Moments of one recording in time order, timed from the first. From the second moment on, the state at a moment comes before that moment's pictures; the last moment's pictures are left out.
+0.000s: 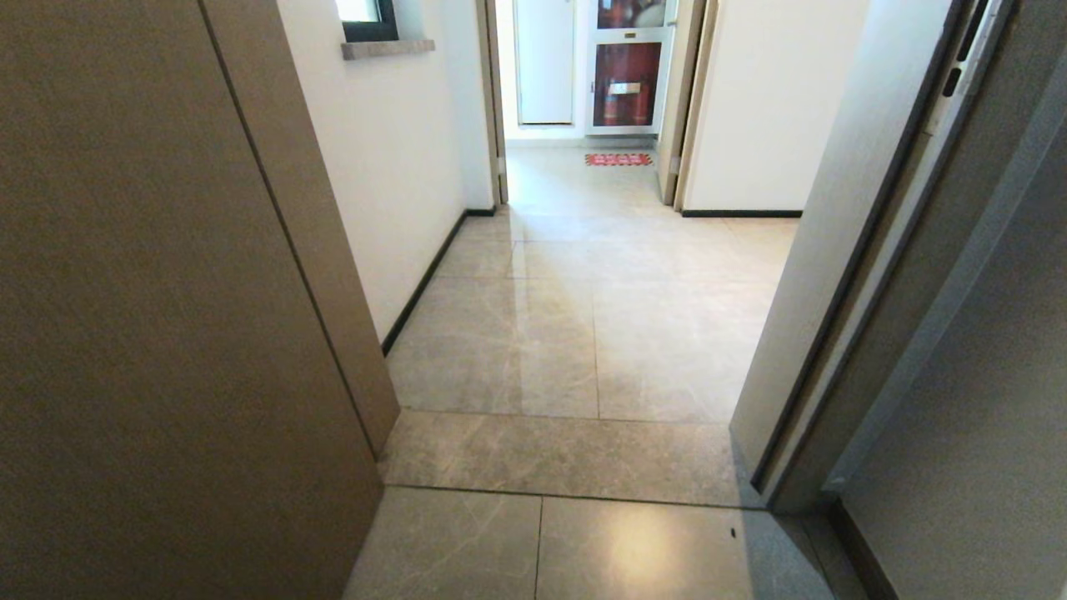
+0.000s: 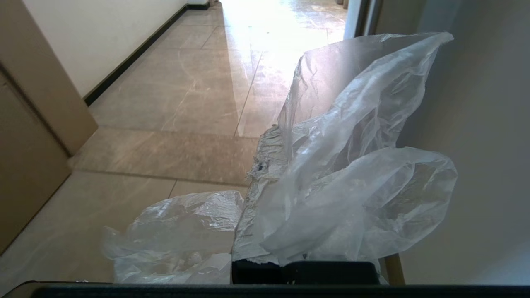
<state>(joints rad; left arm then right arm) 0.00 0.00 0.00 0.00 0.00 -0.01 0.01 0.00 0.00 0.00 0.01 -0.01</state>
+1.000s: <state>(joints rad) 0.00 0.00 0.00 0.00 0.00 -0.01 0.01 0.00 0.00 0.00 0.01 -0.01</state>
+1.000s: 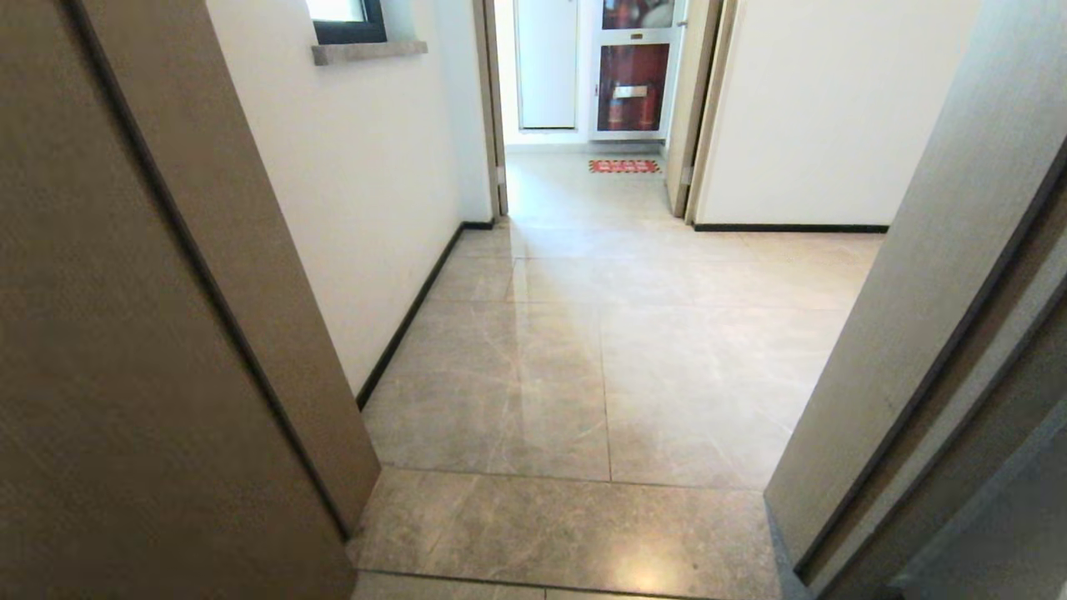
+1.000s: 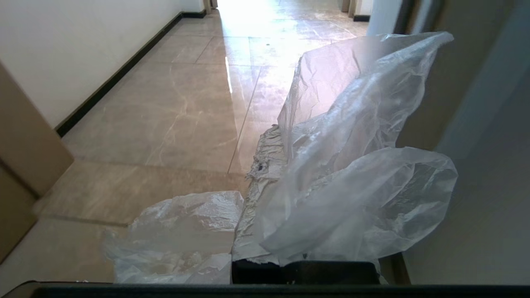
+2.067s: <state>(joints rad) 0.00 0.00 0.00 0.00 0.00 -0.01 0.01 0.00 0.00 0.00 0.01 -0.01</state>
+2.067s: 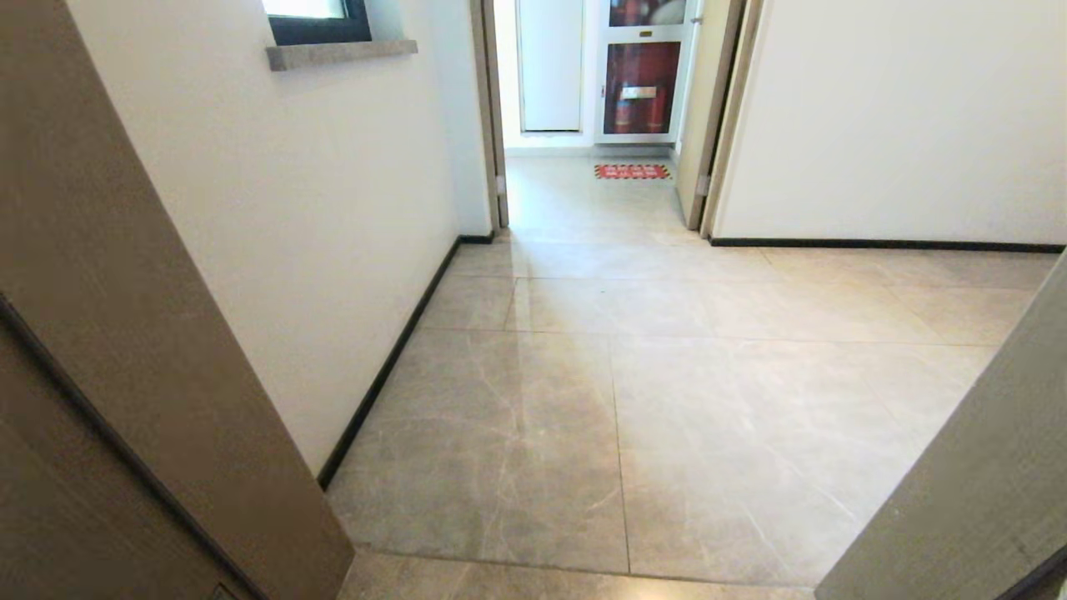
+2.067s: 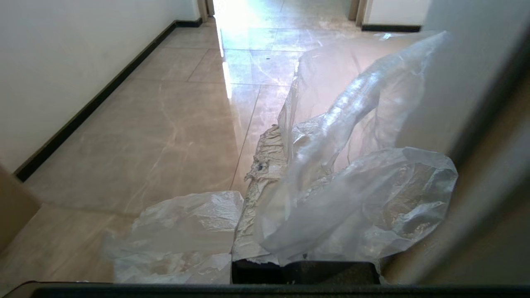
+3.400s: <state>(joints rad) 0.00 0.00 0.00 0.00 0.00 -0.01 0.01 0.00 0.00 0.00 0.01 -0.01</state>
